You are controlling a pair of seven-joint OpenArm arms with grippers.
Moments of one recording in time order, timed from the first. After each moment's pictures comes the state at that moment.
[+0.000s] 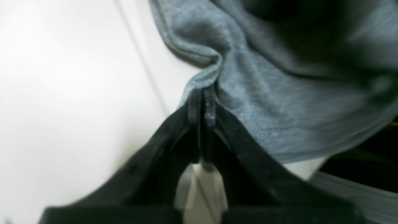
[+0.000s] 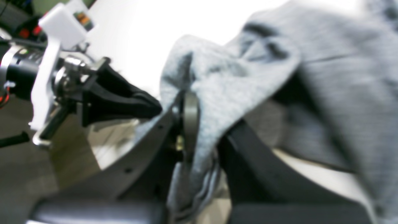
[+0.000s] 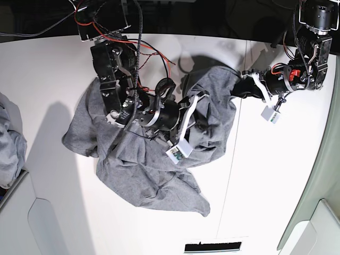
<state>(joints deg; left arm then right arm) 3.7 -24.0 -1.5 66.8 -38.0 -39.0 42.9 6.1 -8.4 -13.5 82.1 17.2 30.5 -47.8</state>
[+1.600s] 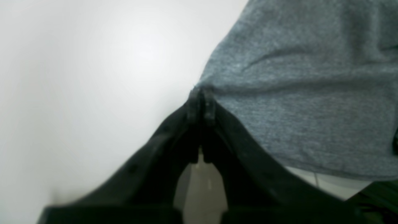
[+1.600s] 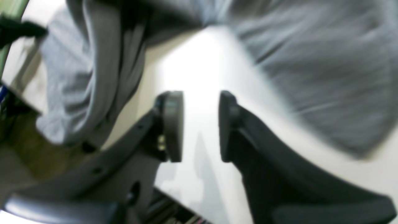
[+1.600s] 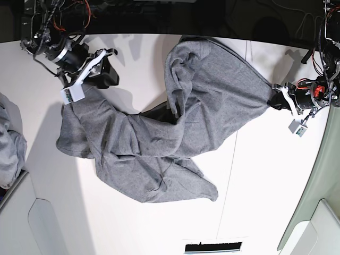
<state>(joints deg) 0.4 -33.5 -1.4 66.5 -34.7 -34.5 42.8 -20.3 7.6 6.5 96.7 30.7 30.5 -43.5</state>
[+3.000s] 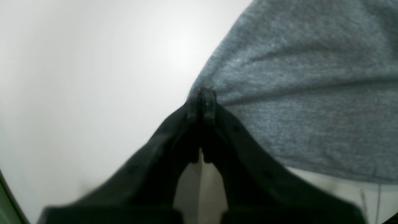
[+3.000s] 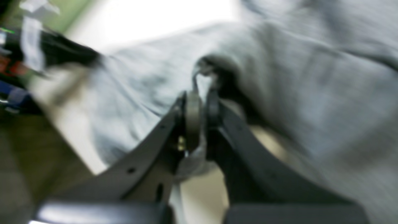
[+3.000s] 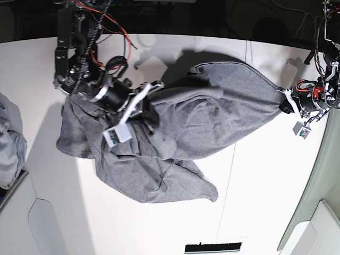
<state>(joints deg) 0.1 -33.5 -1.4 66.6 -22.5 -27.8 38.4 -8.5 -1.7 0.6 100.2 21.5 30.7 -48.1</state>
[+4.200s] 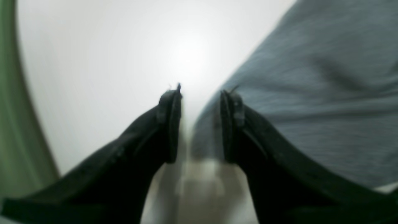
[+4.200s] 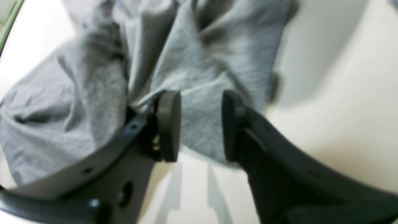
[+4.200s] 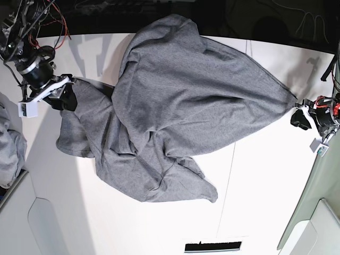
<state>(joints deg) -3.4 -41.0 -1.4 69.2 -39.5 -31.5 45.4 -12.3 5.5 23.7 93.0 30.0 29.0 -43.3</state>
